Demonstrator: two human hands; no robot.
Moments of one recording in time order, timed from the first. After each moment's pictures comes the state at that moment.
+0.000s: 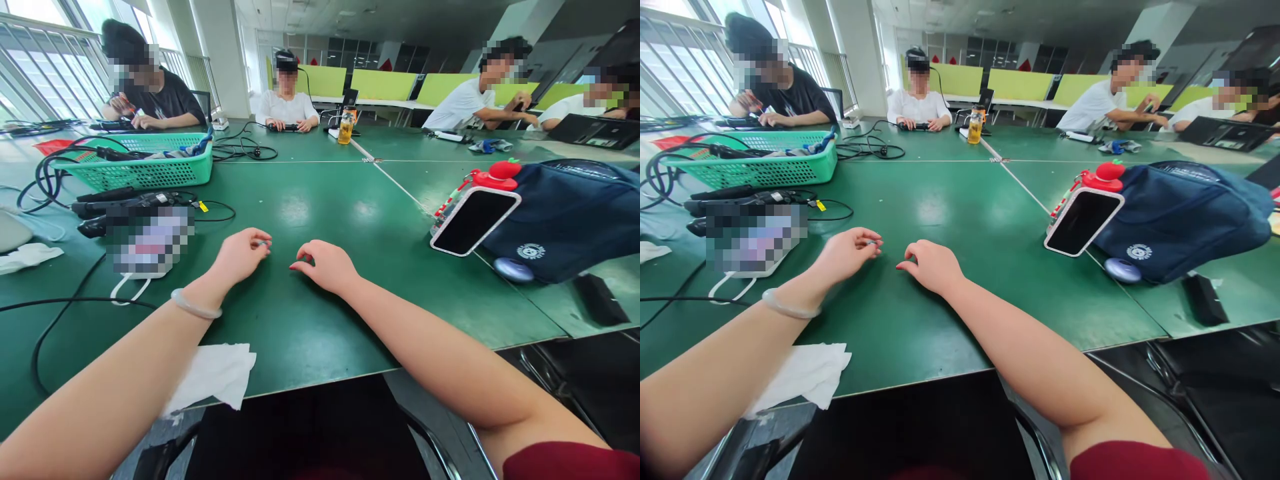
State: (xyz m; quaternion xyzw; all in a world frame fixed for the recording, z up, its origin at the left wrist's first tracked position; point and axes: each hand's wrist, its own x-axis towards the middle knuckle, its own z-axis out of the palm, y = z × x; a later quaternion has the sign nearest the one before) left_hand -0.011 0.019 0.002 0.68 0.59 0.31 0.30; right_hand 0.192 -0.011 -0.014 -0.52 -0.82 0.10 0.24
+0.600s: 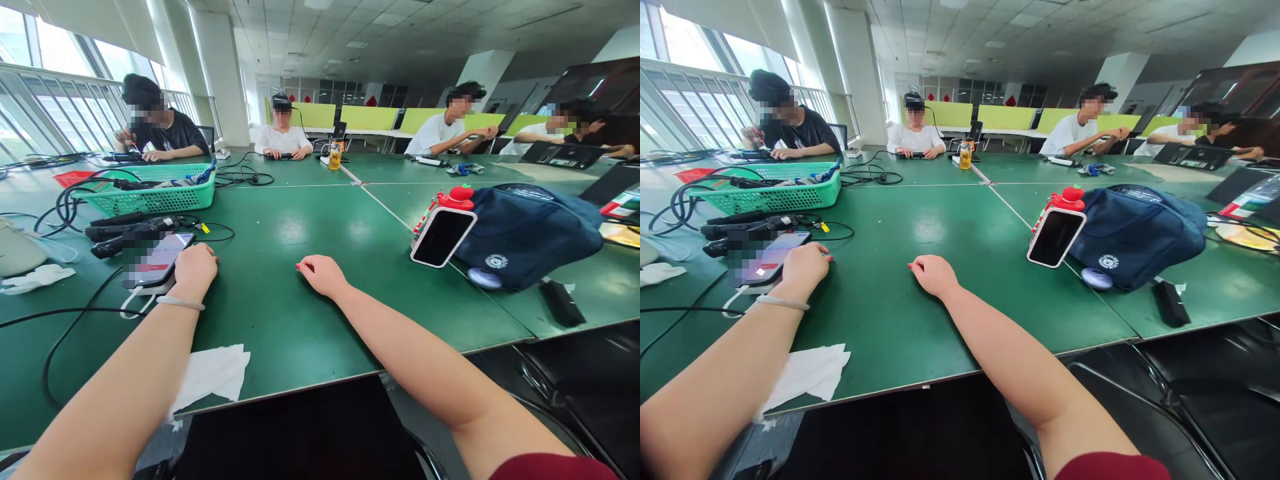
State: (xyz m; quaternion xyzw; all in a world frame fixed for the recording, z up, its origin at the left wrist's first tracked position) left_hand -0.087 0.054 0.000 0.62 0.77 0.14 -0.03; right_hand 0.208 0.002 -0.024 -0.53 -0.78 0.16 0.29
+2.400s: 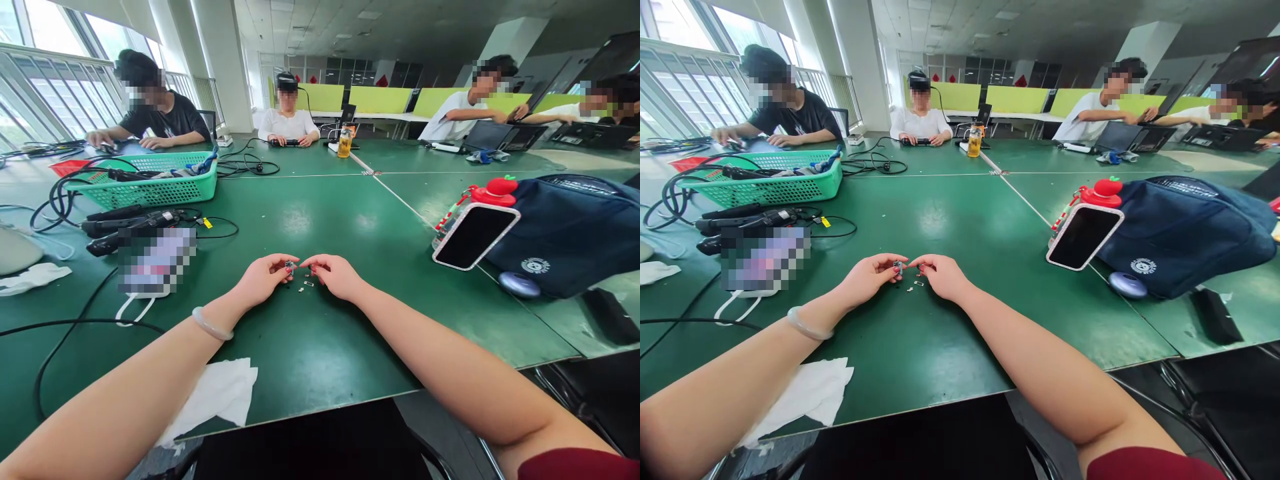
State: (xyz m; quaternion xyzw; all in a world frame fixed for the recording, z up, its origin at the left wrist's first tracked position) left_hand 0.010 0.020 -0.016 0.71 0.46 0.31 0.44; right_hand 0.208 0.009 -0.020 -0.49 -0.69 0.40 0.35
